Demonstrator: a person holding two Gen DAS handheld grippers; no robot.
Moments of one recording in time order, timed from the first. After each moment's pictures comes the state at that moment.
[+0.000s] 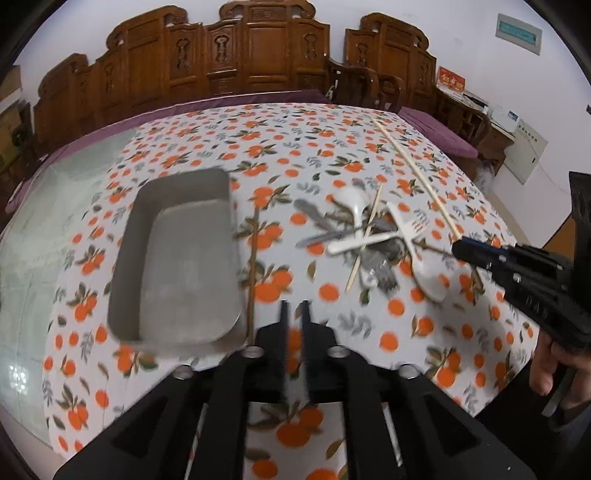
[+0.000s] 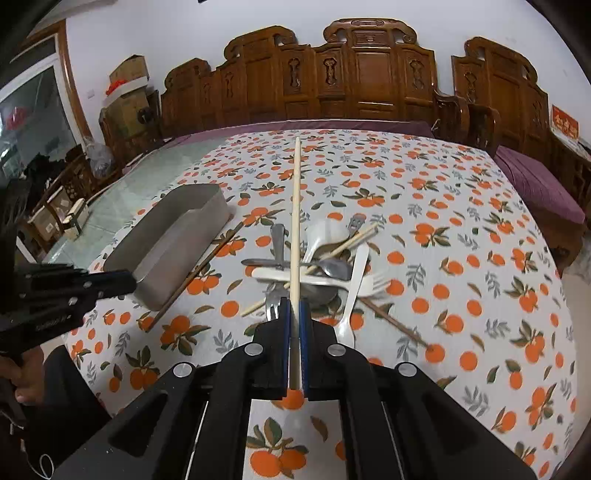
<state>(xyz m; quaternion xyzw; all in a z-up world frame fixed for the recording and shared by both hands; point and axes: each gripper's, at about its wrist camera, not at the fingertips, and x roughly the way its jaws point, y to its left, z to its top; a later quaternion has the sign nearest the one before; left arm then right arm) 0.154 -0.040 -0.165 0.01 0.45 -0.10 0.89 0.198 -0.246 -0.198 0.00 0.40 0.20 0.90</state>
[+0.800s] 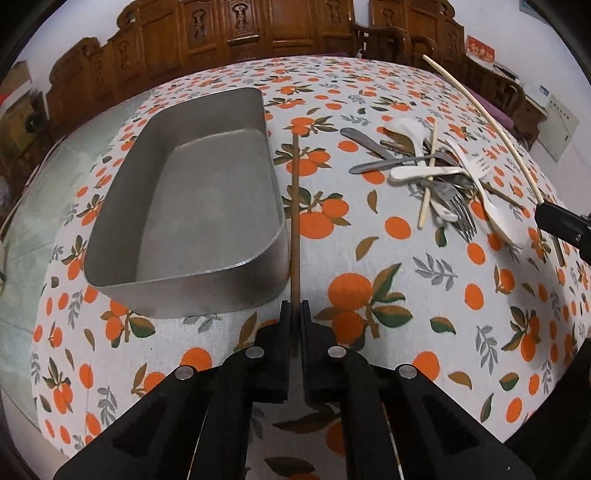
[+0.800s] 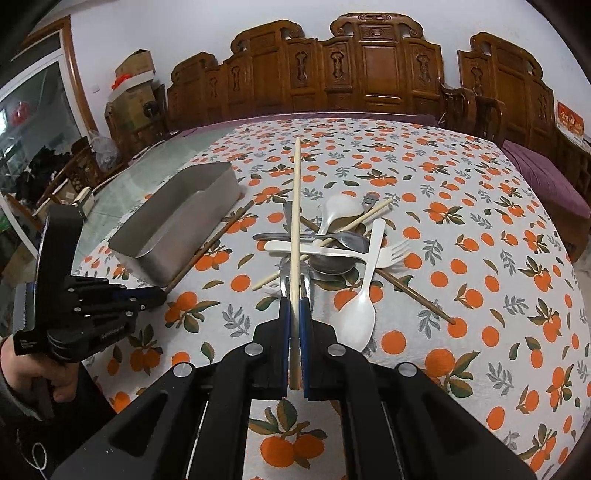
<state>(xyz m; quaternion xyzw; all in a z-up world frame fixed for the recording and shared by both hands) 0.168 -0.027 -0.238 0.05 0.50 -0.05 0.86 0.183 -0.236 -0.219 -0.01 0.40 0.21 0.89</state>
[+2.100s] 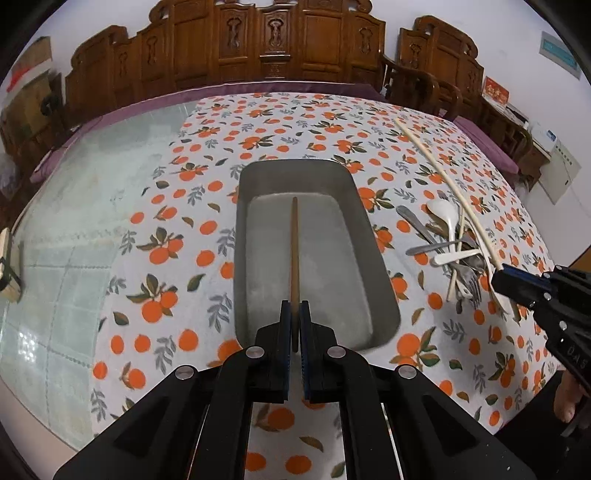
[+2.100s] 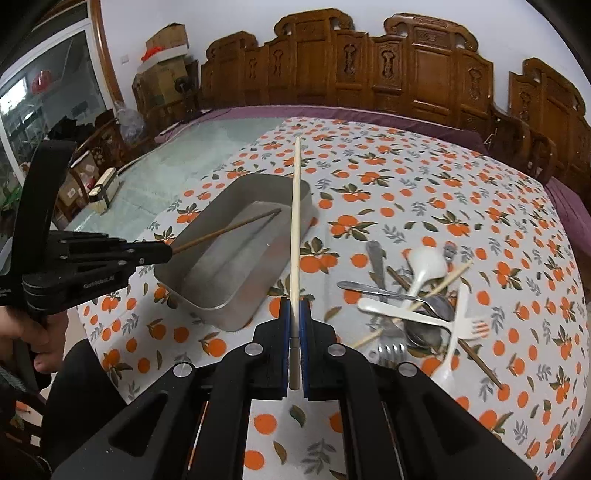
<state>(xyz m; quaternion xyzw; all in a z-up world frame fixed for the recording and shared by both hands) 0.197 0.062 -0.164 -0.01 0.48 -0.04 0.88 0.215 -0.131 -0.179 -0.05 0.42 0.26 0.87</state>
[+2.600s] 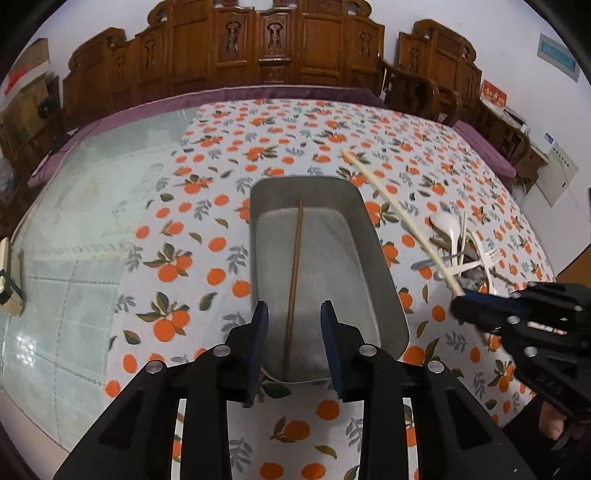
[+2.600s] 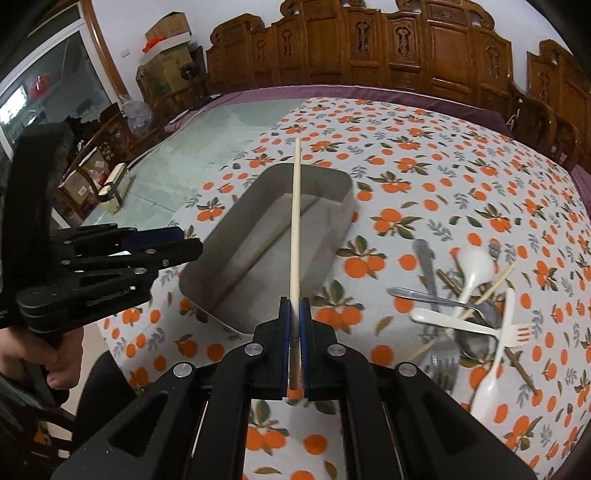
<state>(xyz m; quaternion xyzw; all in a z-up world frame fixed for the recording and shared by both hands) 0.206 0.080 -0.148 -0.01 0.47 -0.05 0.88 0.234 -0.083 -0.181 -0.03 0.47 0.28 0.84</state>
